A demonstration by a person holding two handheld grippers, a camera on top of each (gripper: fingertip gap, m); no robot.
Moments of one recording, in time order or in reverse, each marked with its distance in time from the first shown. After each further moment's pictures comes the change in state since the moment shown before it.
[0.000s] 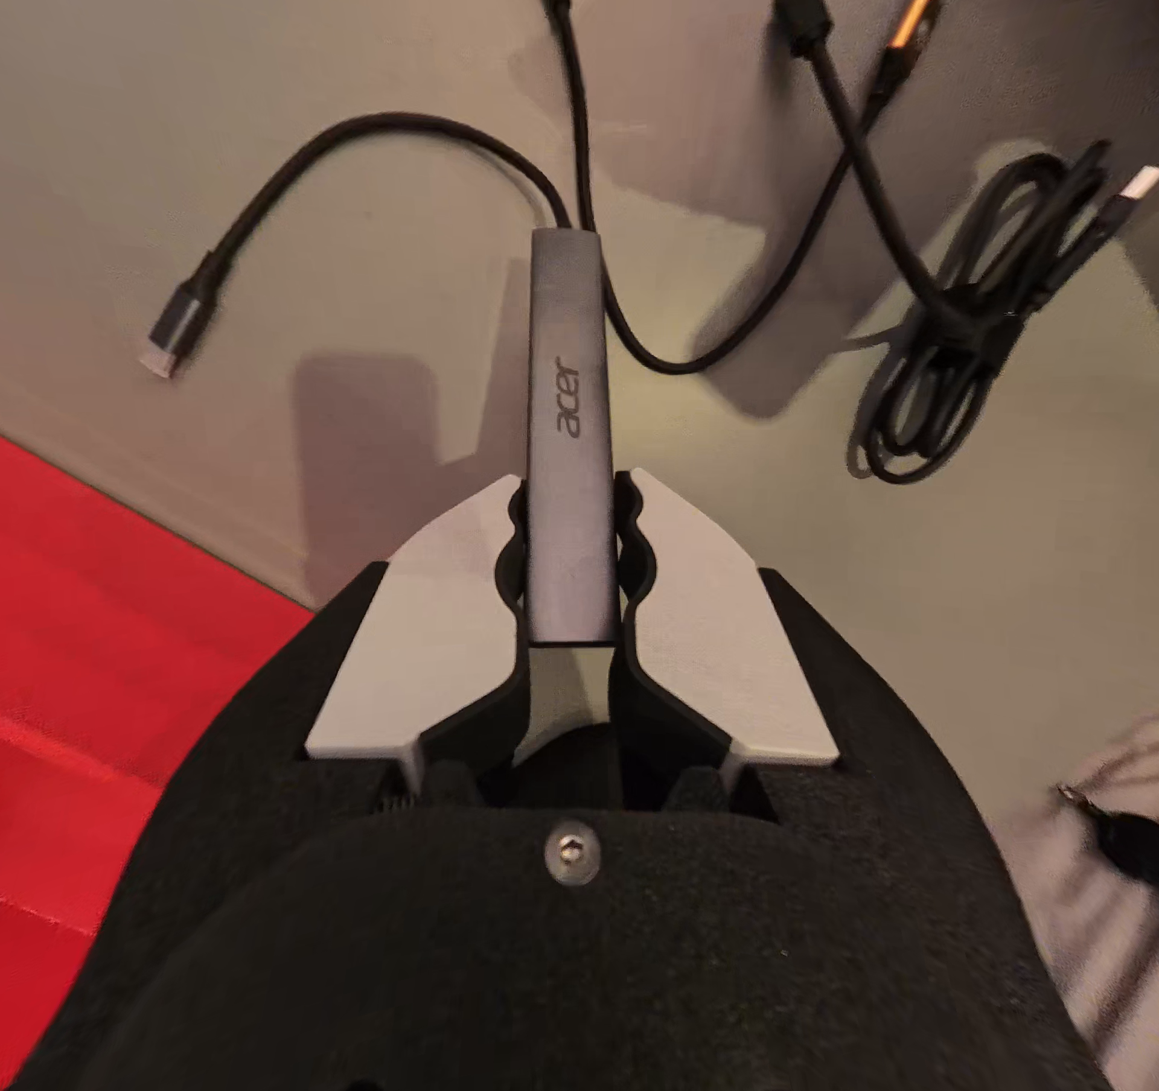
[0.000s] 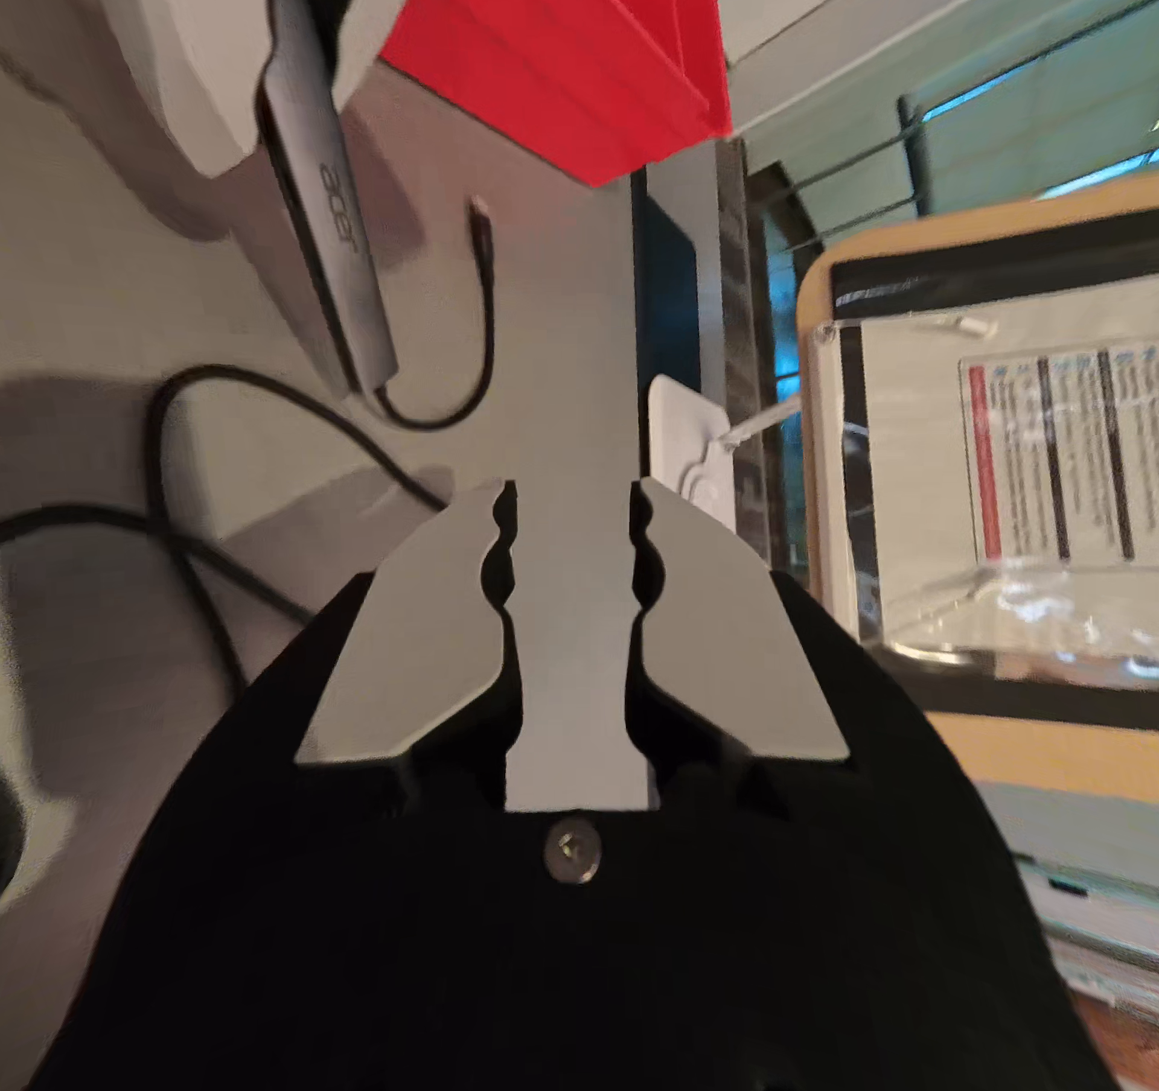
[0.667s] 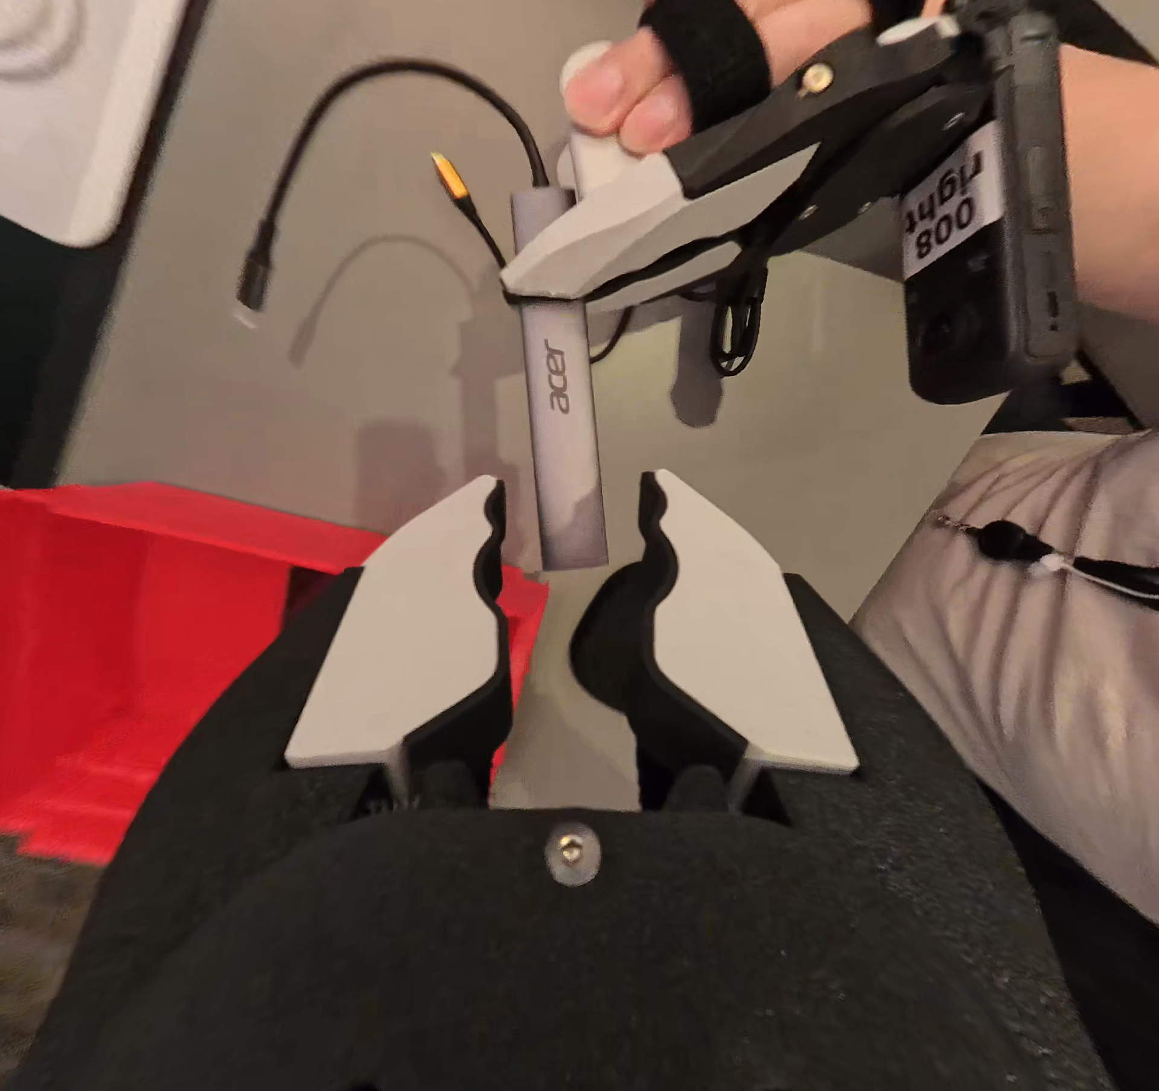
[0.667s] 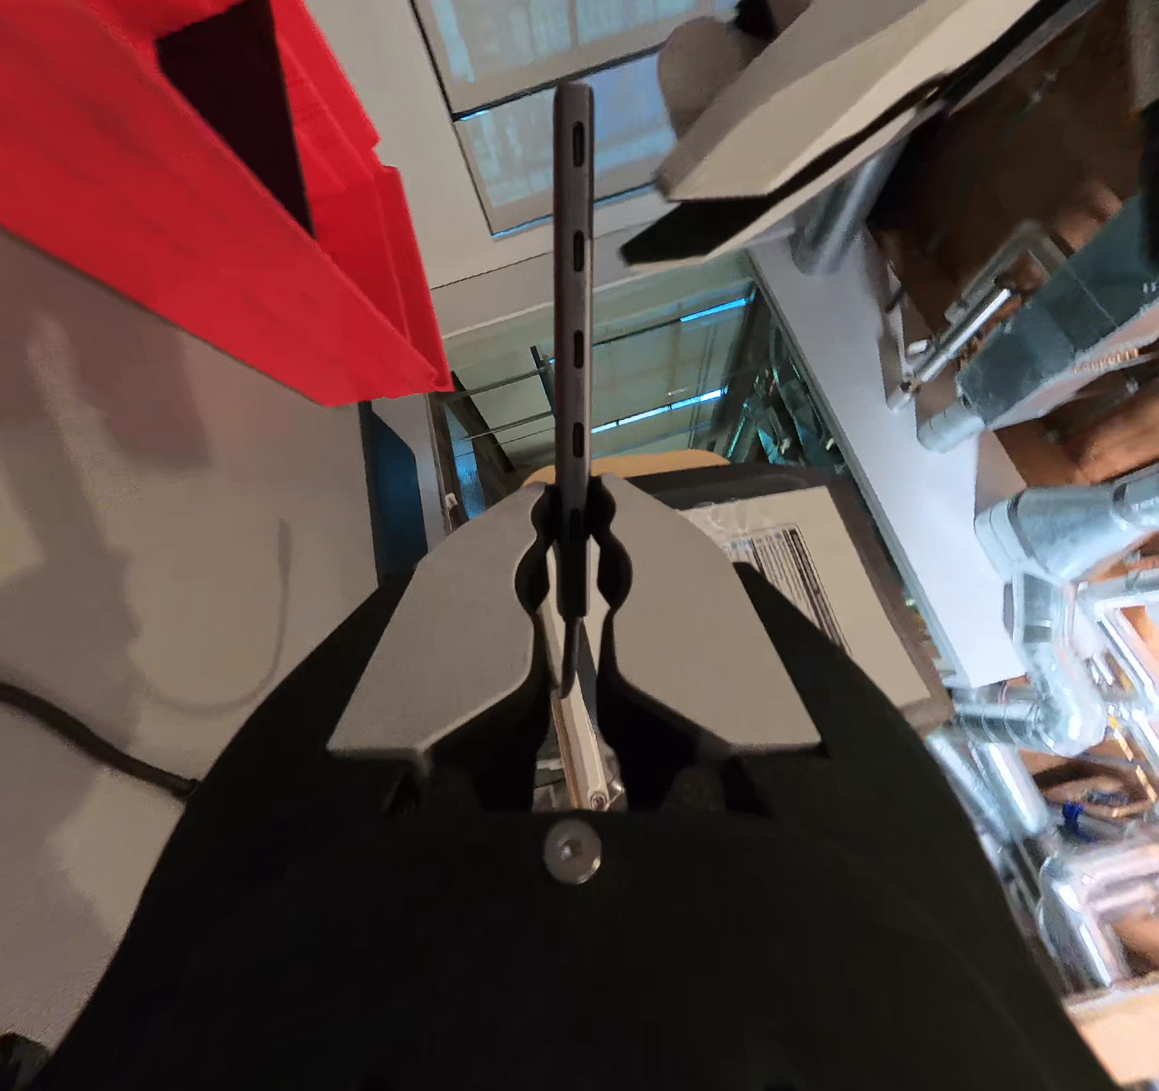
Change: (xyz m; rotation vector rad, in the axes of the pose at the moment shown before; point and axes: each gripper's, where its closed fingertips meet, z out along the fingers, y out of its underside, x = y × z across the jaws) left arm 0.017 -0.060 -0.153 -0.053 0.096 0.347; right arm 0.041 -0.086 -0.019 0.321 0.546 -0.259
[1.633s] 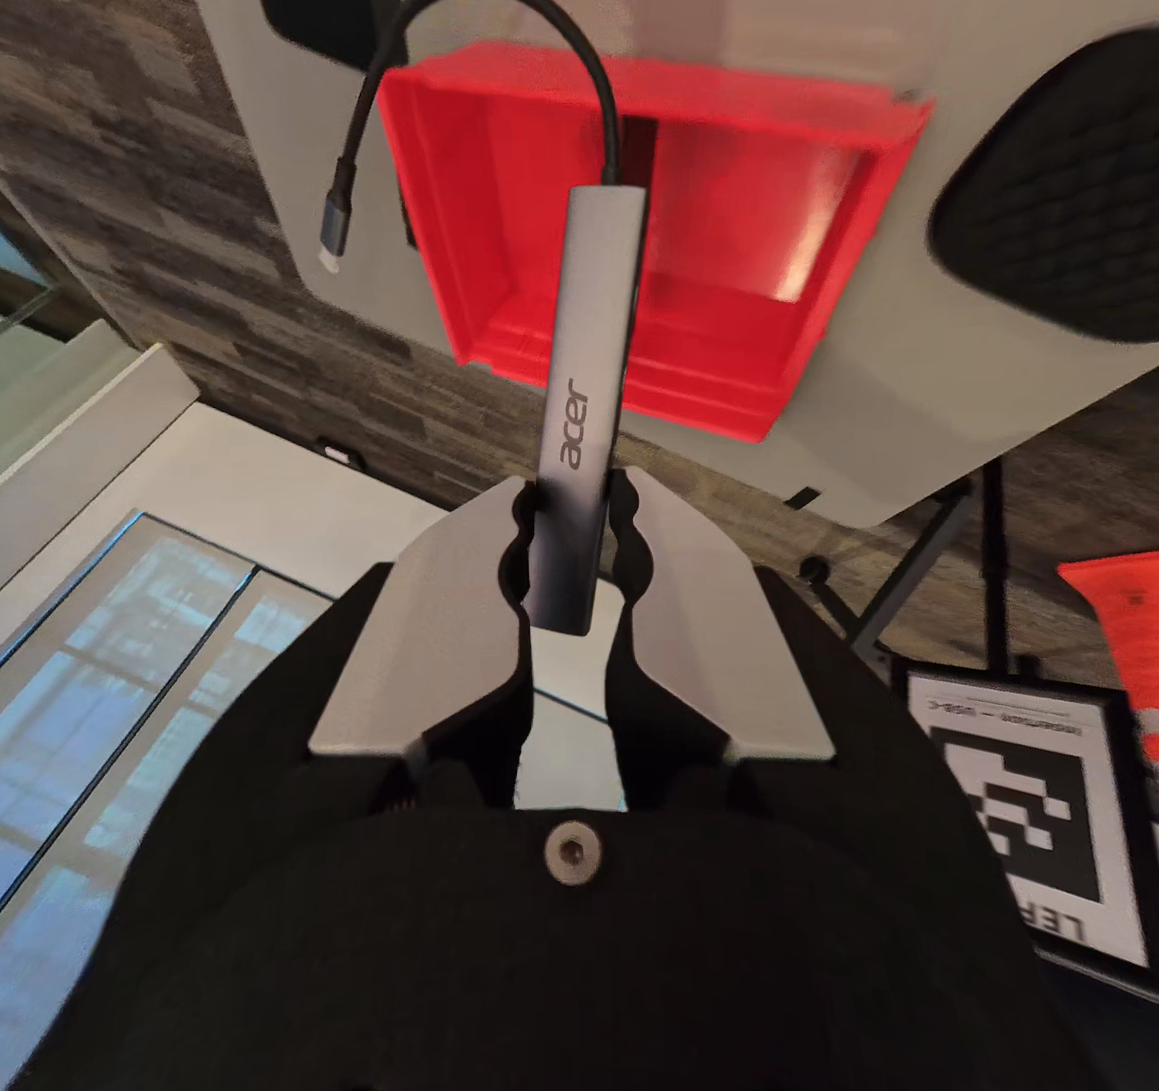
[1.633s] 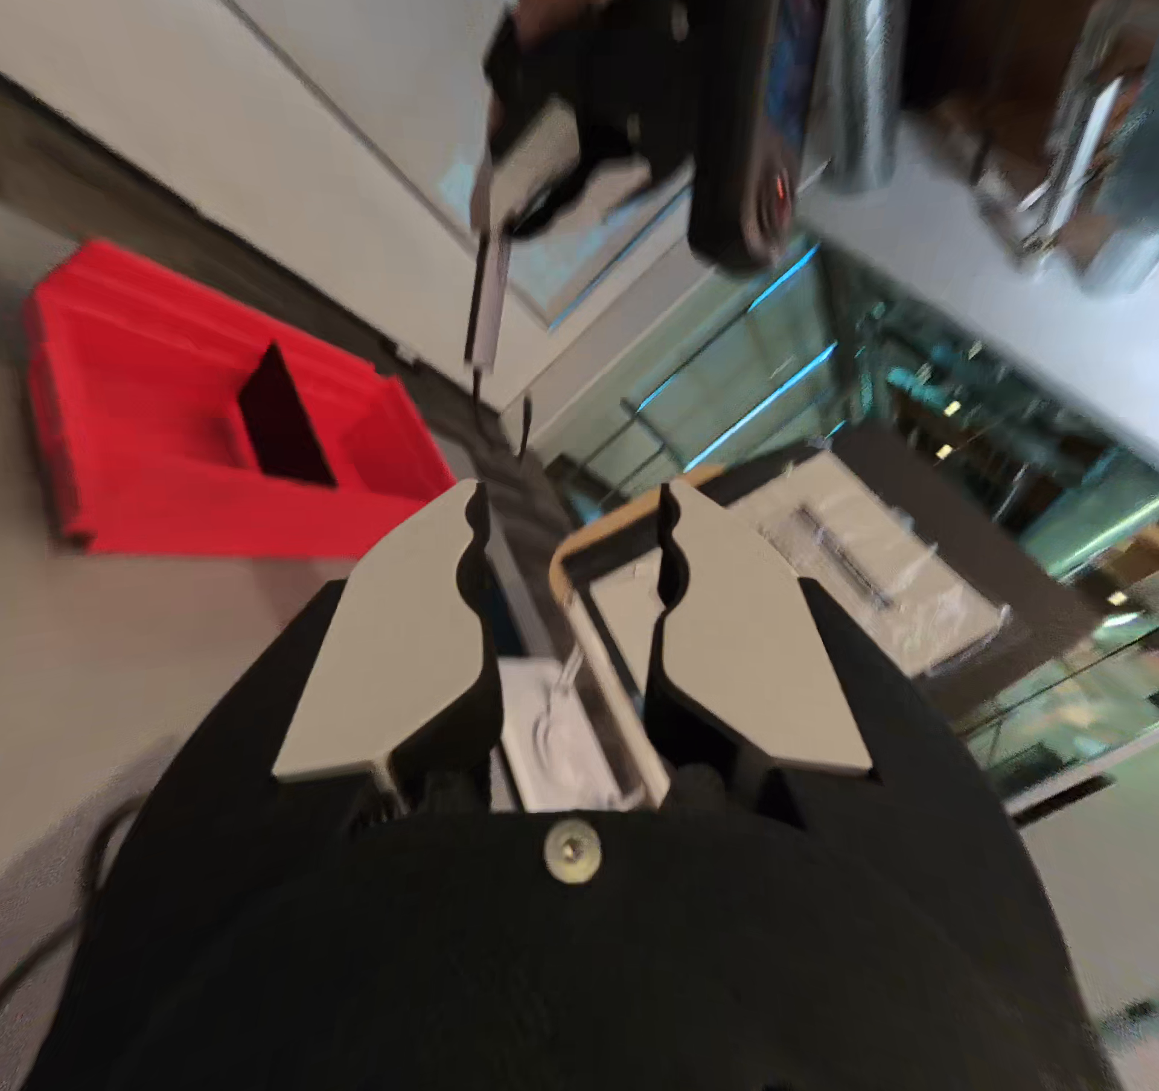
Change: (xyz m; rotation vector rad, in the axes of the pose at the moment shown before) left arm -0.089 0.060 -0.123 -0.741 -0.463 0.278; right arm 0.107 -0.042 -0.054 0.095 -0.047 0.493
